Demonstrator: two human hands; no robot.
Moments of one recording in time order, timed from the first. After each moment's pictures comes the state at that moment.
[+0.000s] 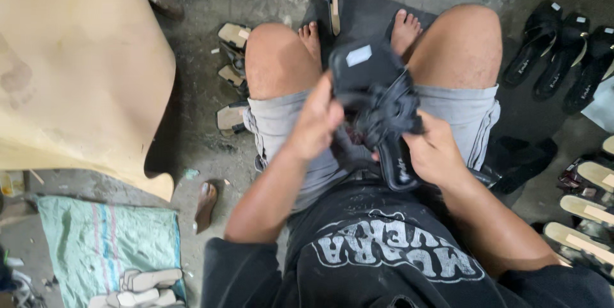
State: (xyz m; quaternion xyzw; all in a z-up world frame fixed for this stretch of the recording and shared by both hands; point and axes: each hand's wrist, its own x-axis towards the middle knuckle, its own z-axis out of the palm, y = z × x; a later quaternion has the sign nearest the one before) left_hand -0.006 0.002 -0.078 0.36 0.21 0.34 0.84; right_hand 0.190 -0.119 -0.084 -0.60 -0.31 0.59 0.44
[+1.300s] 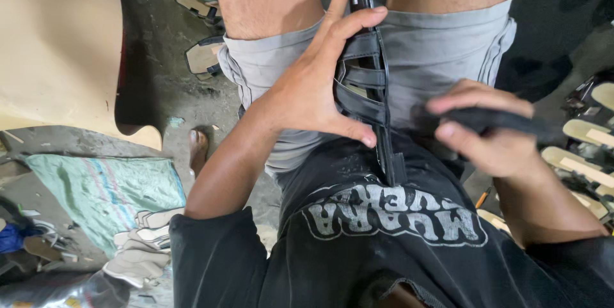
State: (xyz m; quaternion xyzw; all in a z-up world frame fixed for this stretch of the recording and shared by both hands) left_hand -0.024 0.009 -0.095 0.76 0.17 0.21 0.59; right_hand 0.245 -0.171 -0.051 -0.60 -0.47 0.53 0.38
